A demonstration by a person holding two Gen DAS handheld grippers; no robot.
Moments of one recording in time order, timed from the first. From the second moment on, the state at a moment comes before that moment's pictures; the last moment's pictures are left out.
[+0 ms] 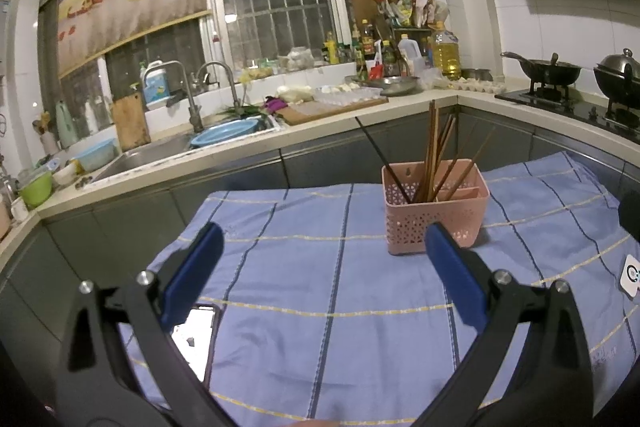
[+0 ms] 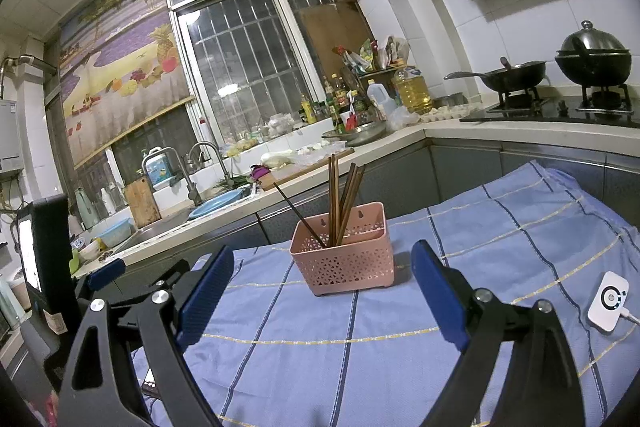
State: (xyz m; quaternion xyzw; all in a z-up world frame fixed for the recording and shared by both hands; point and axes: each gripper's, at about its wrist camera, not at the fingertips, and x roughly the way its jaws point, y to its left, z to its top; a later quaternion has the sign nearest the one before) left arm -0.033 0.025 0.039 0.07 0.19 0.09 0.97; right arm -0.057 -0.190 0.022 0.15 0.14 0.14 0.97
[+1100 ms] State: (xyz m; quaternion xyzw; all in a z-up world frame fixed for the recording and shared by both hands) left arm -0.025 0.031 0.024 0.07 0.23 0.09 0.97; right arm -0.059 -0.194 0.010 0.16 0.16 0.13 0.96
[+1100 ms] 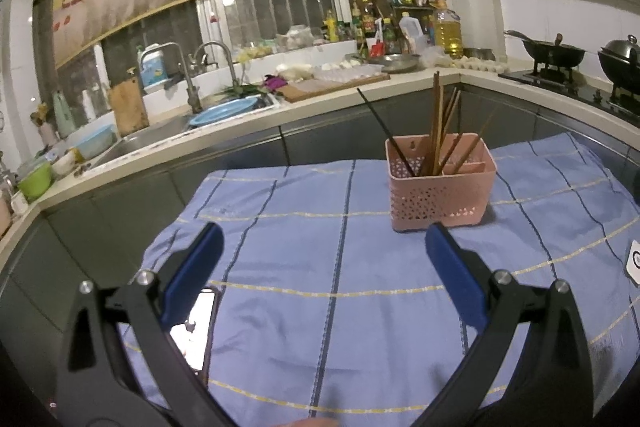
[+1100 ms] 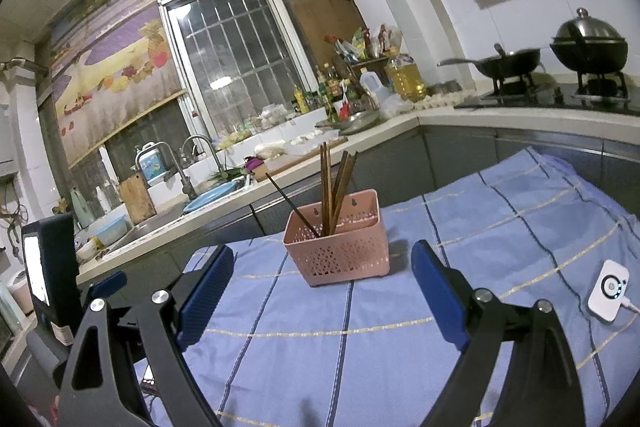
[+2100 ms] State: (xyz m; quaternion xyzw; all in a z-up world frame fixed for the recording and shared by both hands) left arm -0.020 0.033 0.020 0.05 0.25 0.09 0.96; right arm -0.054 -0.186 0.013 0.16 0.17 0.13 0.96
